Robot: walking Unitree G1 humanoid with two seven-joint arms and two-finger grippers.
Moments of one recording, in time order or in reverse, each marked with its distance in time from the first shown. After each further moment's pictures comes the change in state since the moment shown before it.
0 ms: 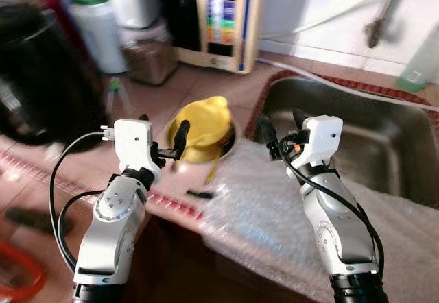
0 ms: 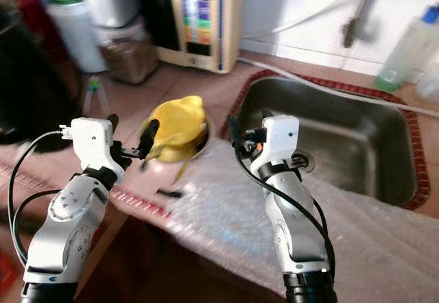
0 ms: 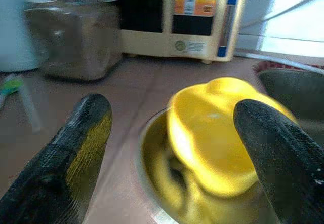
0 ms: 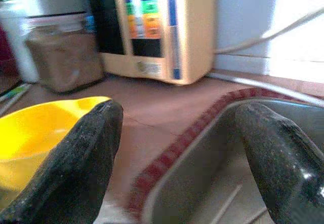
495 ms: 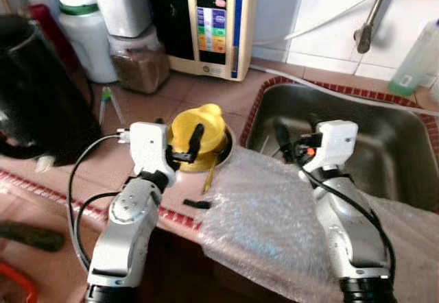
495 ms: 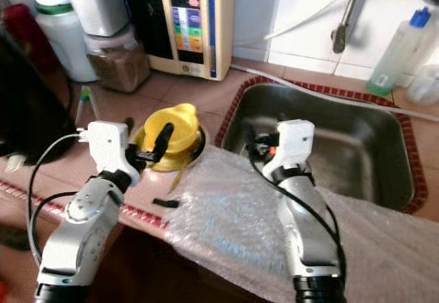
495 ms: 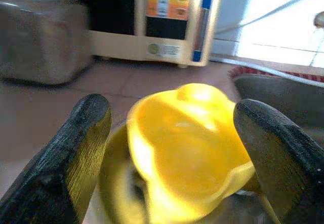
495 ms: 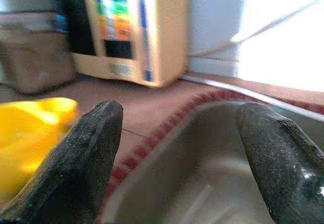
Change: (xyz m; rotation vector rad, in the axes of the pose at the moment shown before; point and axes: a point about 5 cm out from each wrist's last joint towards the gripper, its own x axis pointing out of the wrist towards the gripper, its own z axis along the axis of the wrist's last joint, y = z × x) left arm -0.001 -0.007 -0.007 -0.023 0.023 0.004; right arm -0.003 -0.006 -0.001 -0.015 0.004 -0.016
